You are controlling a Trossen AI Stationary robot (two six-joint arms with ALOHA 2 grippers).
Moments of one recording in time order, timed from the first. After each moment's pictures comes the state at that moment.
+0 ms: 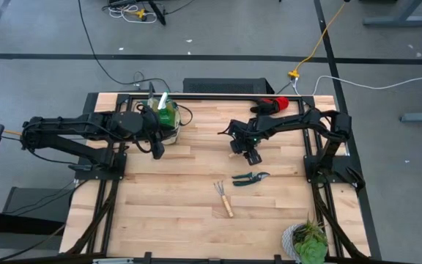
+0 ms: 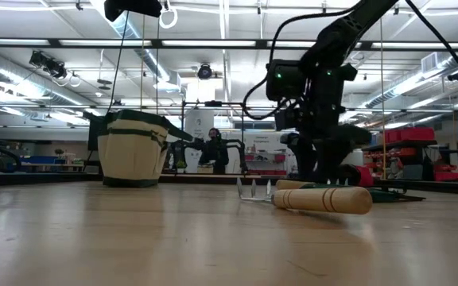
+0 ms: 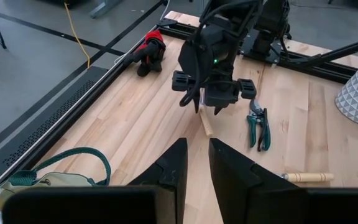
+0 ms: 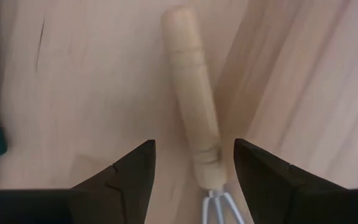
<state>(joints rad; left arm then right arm) -0.04 0.98 1.10 -0.64 -0.37 -0.28 -0.26 1.79 1.06 -0.65 -0.07 -0.61</state>
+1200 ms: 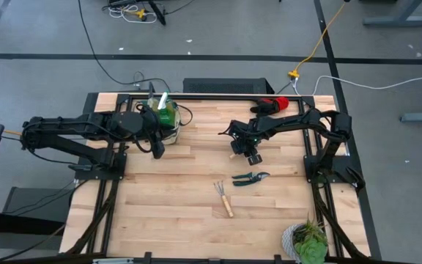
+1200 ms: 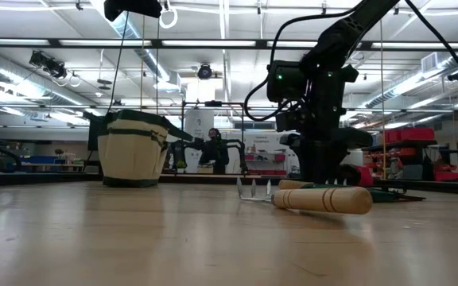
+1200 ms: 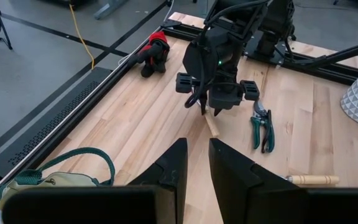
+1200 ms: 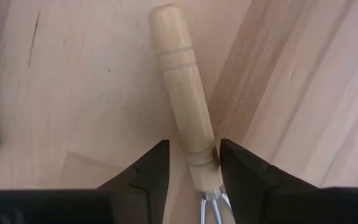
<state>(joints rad) -0.04 0.98 1.10 -0.64 -0.38 -0.28 -0.26 1.79 1.04 -0.62 -0.06 -0.65</state>
